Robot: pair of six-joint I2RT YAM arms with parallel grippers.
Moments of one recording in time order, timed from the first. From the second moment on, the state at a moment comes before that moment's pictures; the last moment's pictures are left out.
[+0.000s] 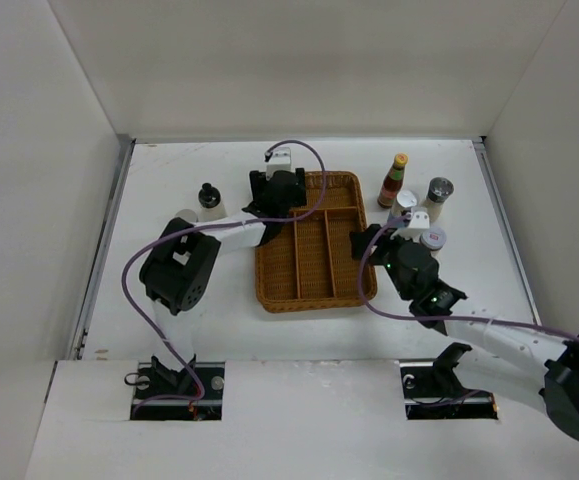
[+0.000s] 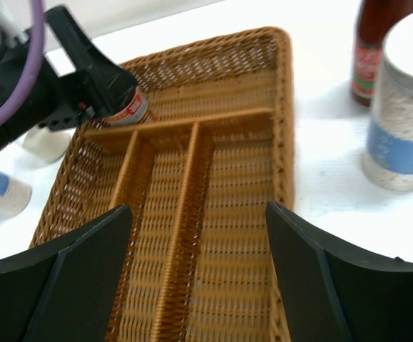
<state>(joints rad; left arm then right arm) -0.60 1.93 1.21 0.29 -0.53 -0.32 0.69 1.00 0.43 0.41 0.43 0.46</state>
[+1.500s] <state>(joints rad) -0.91 0.80 0.24 0.54 -0.65 -0.43 0.38 1.27 0.82 0.09 0.47 0.30</state>
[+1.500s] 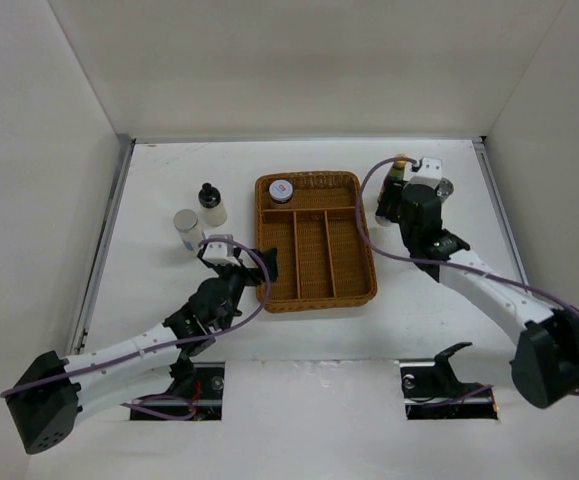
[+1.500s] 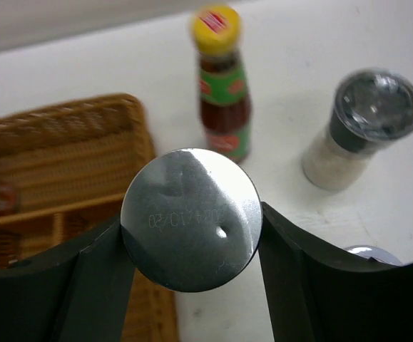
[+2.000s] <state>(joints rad) -0.87 0.78 0.22 0.56 -0.65 -0.43 0.62 1.61 1.30 0.17 0.47 0.24</state>
